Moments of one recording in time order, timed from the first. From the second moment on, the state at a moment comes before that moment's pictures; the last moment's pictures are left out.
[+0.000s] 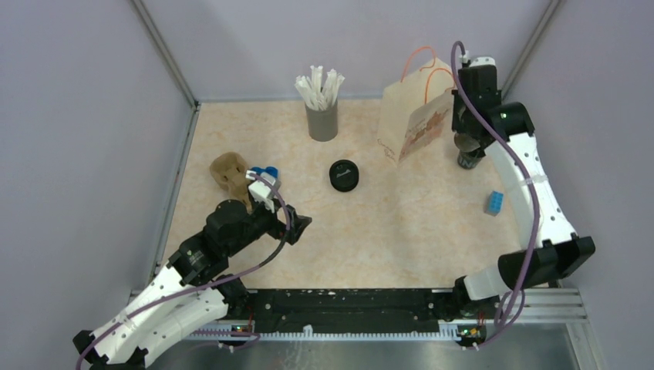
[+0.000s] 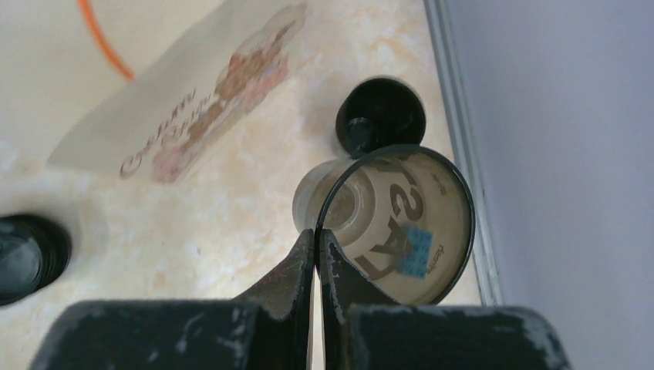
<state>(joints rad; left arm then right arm) -0.77 0.55 0.69 -0.43 -0.02 -0.24 0.23 1.49 1.79 -0.98 0.46 0.11</state>
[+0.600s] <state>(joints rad) -0.77 0.56 0.69 -0.45 -0.12 -0.25 0.83 1.20 1.13 -0.83 0.40 0.36</state>
